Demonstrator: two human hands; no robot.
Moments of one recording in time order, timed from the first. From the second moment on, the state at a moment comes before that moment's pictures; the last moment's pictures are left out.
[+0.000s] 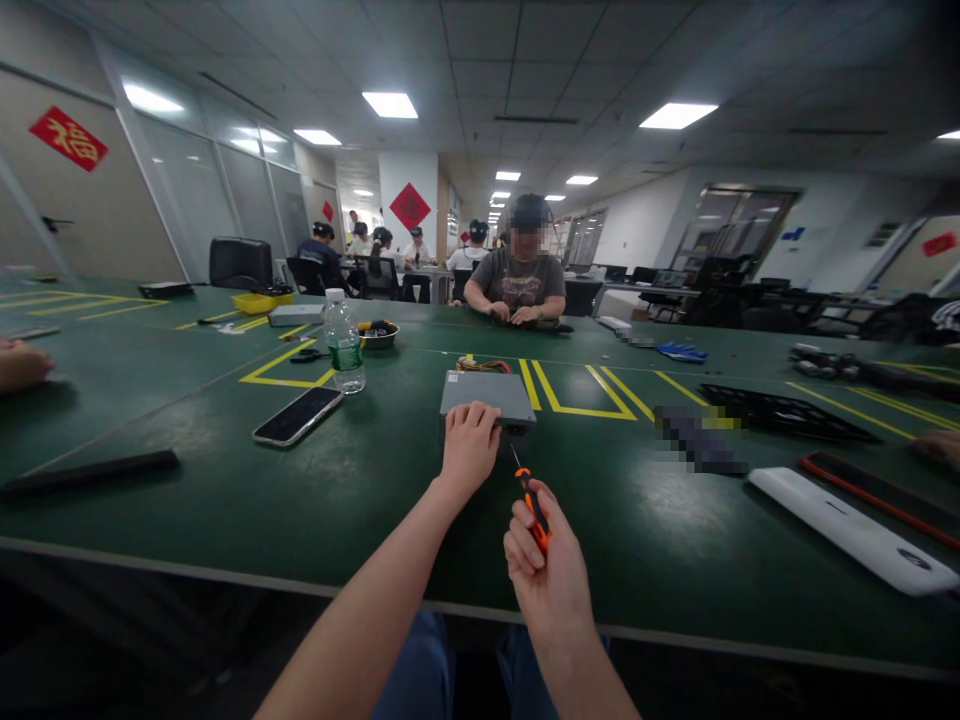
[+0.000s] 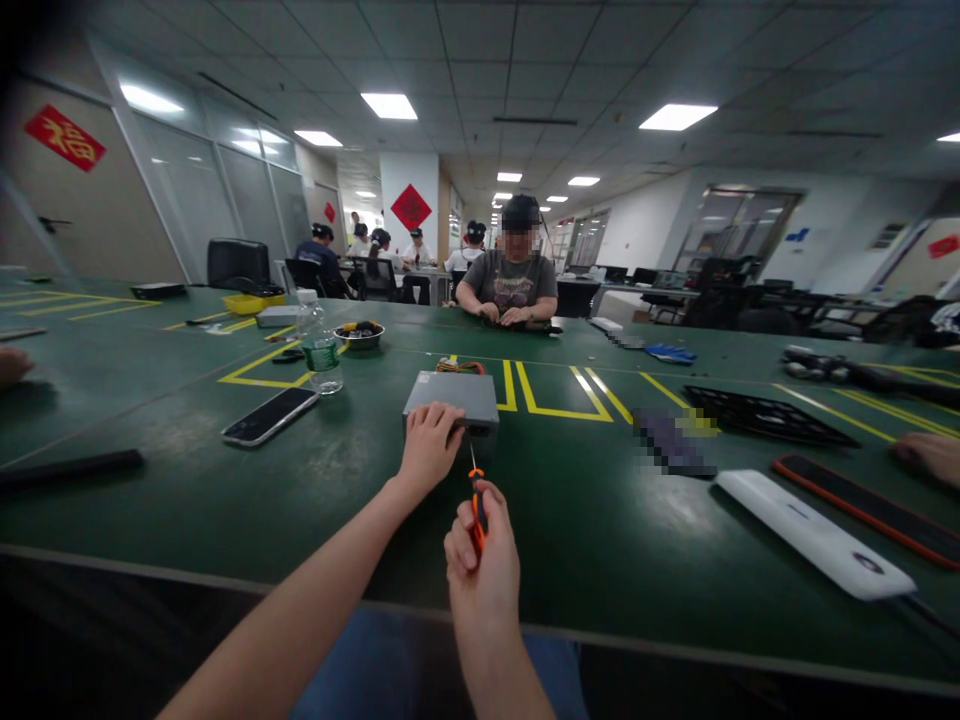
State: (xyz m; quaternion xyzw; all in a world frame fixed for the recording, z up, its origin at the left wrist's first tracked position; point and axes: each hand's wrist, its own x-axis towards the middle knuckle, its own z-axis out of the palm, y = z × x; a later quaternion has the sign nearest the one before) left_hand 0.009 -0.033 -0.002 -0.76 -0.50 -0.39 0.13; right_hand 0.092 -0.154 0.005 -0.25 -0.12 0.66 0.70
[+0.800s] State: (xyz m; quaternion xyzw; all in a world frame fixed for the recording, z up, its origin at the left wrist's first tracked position) left_hand 0.002 -0.031 -0.005 -0.78 -0.46 -0.42 0.10; right_hand 0.159 -0.162 -0.019 -0.63 -0.61 0.21 0.43
